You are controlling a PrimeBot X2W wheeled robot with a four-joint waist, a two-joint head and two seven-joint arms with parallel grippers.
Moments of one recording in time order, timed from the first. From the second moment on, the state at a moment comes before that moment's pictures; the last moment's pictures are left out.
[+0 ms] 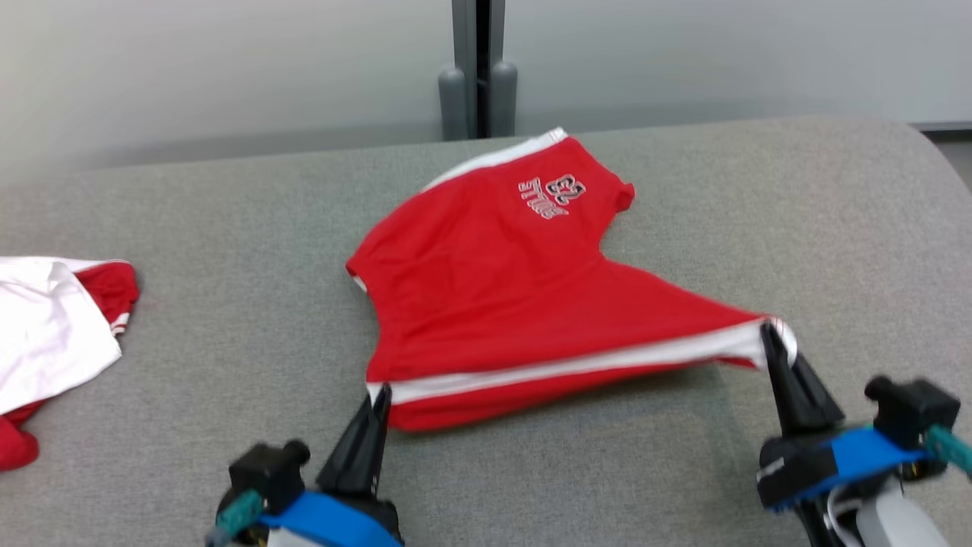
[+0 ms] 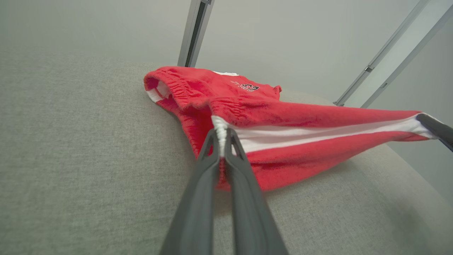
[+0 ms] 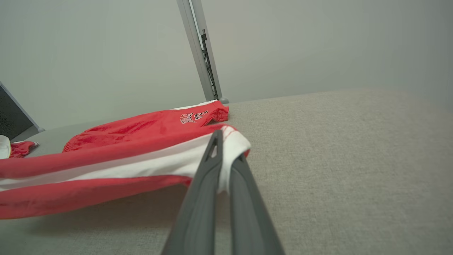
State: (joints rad) left arm -0.14 0.18 -0.43 0.37 -0.54 -0.13 -0.26; right arm -0.21 -0.23 0.15 0.34 0.43 0.13 -0.26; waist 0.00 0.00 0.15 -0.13
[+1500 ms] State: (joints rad) left arm -0.58 0.06 -0.41 0.42 -0.54 -0.13 -0.26; right arm -1.03 -0.30 0.23 0.85 0.25 0.13 -0.19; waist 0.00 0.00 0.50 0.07
